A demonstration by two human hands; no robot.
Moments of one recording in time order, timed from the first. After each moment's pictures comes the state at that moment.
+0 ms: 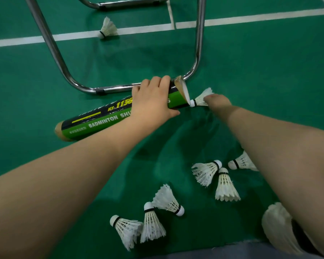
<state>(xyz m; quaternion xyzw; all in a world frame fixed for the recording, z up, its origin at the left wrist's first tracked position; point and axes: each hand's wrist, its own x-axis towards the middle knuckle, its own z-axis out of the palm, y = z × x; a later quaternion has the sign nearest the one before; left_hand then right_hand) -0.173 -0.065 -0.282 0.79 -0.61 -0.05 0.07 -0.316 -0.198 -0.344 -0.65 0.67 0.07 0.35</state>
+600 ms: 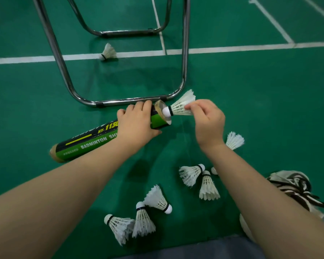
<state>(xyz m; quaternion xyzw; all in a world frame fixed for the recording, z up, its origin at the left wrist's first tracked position) -0.181 -0.017 -0.262 0.81 -0.58 -0.04 0.07 -0.337 -0.074 -0.249 -0.66 0.48 -0.43 0.39</state>
